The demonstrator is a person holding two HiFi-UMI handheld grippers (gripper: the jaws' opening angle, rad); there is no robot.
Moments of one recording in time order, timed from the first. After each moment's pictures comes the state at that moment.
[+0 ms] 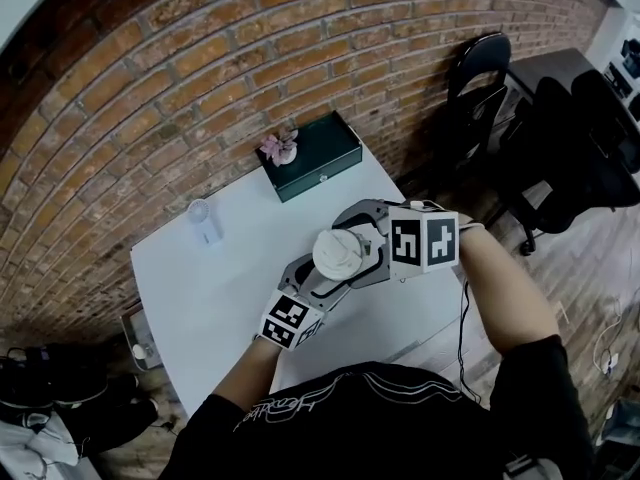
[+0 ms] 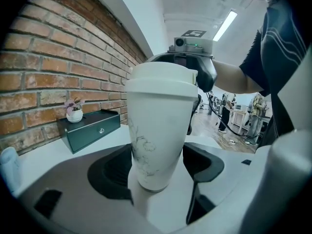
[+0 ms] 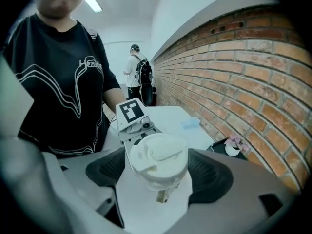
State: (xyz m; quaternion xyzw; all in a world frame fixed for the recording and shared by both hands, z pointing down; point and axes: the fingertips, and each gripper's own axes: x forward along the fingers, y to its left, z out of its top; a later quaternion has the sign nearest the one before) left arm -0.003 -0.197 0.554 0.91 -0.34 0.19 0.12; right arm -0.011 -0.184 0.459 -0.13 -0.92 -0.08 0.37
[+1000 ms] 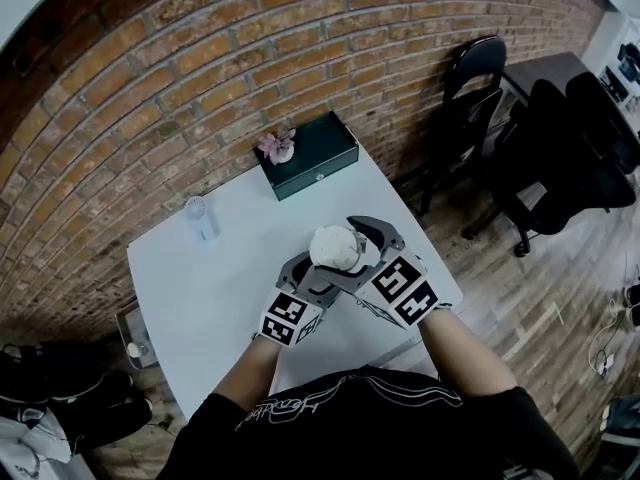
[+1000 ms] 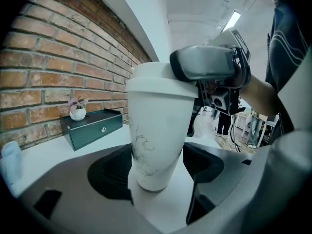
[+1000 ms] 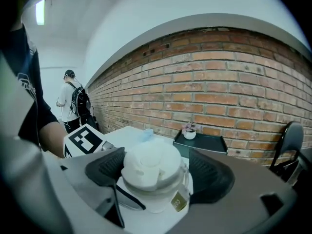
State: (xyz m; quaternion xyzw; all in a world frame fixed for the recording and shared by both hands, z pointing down) left arm -0.002 -0.196 0.553 0.91 -0.36 0.18 0.12; right arm -0.018 -0.210 0.454 0.25 -0.94 0.07 0.22
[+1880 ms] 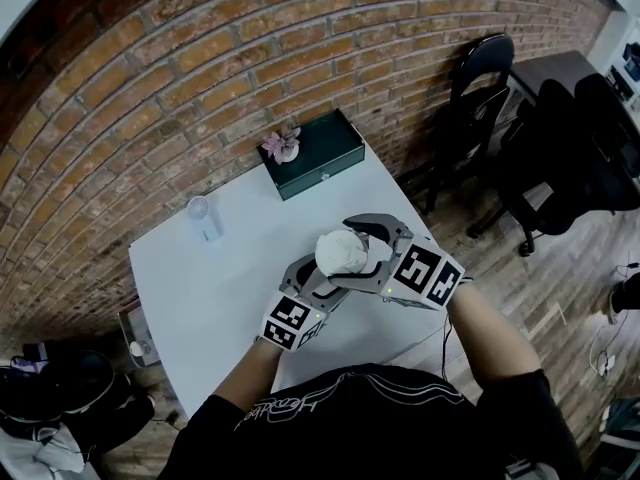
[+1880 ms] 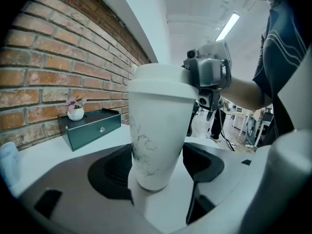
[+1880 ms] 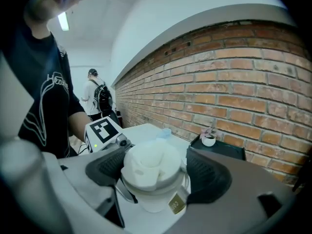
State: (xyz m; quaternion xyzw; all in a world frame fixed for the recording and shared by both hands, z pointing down) left arm -0.003 -0.194 0.553 0.91 -0.34 0.18 0.13; right arm -0.021 -0.203 0.455 0.10 -0.97 0.02 0.23
